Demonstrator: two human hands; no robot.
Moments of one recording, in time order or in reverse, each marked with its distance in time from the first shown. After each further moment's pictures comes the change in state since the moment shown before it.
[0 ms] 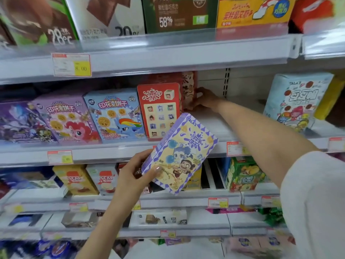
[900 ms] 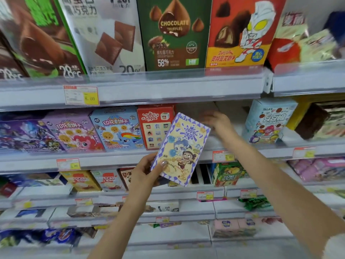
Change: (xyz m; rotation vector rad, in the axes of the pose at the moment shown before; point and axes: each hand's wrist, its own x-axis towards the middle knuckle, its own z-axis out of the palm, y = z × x) left_hand 0.001 0.058 0.024 -0.145 0.012 -0.195; right_hand -0.140 -0.026 -0.030 0.450 0.108 0.082
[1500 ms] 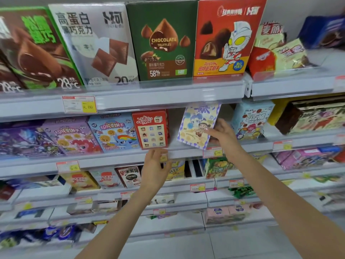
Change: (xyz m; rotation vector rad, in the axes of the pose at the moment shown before) left_hand 0.033 -0.013 0.023 0.762 -0.013 0.248; right_hand -0.066 -0.014 -0.028 0.115 0.074 0.074
